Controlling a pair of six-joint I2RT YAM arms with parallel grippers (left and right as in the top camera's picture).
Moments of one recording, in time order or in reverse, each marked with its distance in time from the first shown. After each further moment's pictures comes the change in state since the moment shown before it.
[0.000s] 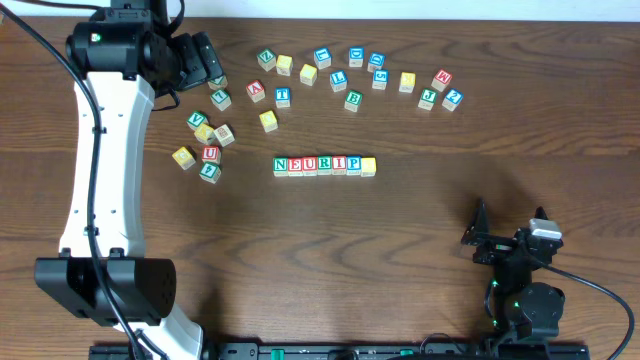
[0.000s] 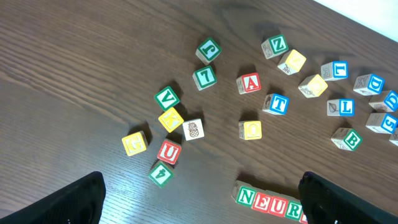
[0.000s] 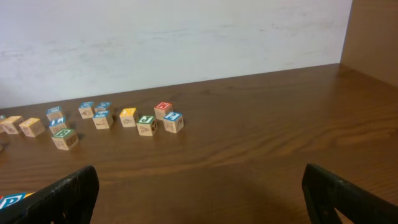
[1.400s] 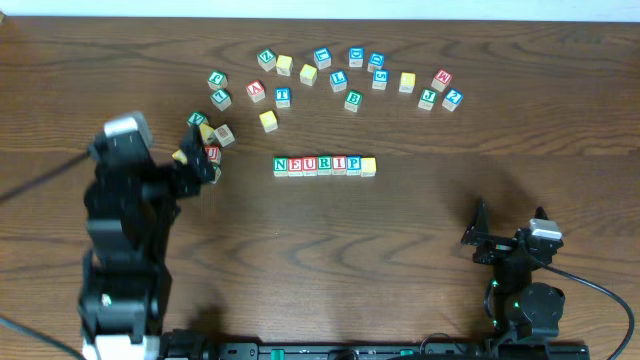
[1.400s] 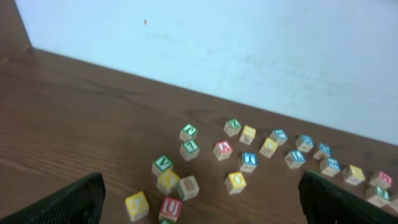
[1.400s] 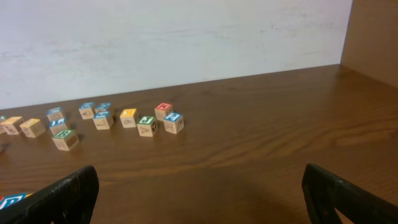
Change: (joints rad) left arm 0.003 -1.085 -1.266 0.963 -0.019 0.131; right arm 0.000 -0.002 -0.001 0.001 0.000 0.000
